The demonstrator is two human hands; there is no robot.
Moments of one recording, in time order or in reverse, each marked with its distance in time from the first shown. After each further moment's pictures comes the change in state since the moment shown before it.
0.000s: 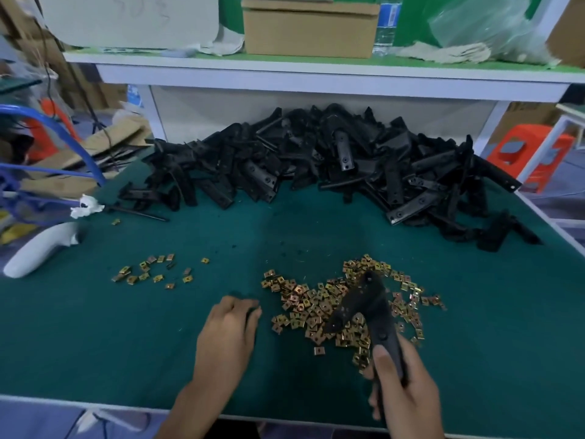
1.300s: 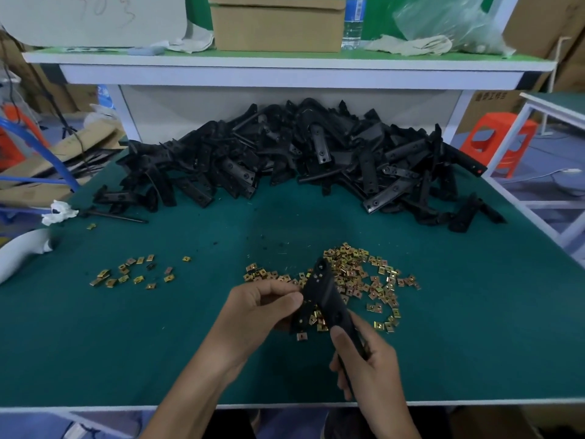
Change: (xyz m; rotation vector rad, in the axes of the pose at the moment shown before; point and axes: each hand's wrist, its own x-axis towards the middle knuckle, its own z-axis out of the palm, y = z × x) left_hand 0.002 0.083 -0.039 -1.073 -0.436 -0.276; right_hand 0.006 0.008 0.009 0.040 -0.155 0.001
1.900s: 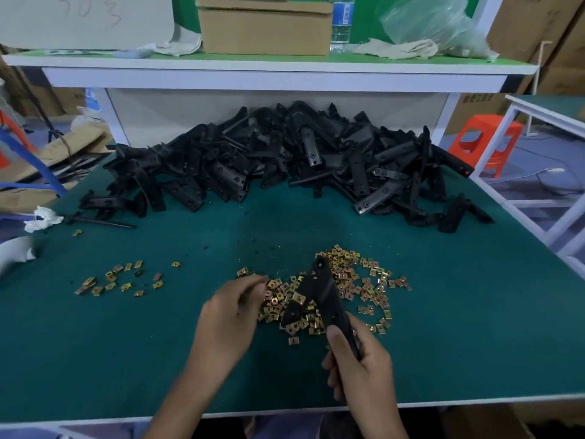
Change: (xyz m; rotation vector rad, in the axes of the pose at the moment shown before) left_hand 0.017 -0.025 -0.021 0.731 0.272 0.300; right_hand 0.002 0.003 0.003 0.002 0.085 -0.017
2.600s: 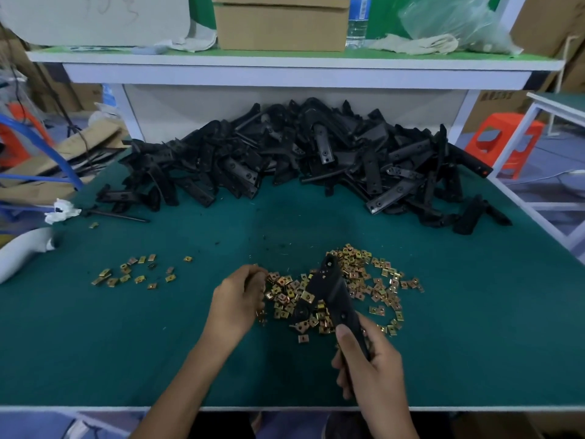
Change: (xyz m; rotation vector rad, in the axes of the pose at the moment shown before) left_hand 0.030 -0.029 0.014 -0.152 0.007 -0.122; right_hand 0.002 0.000 0.000 0.046 -0.012 0.041
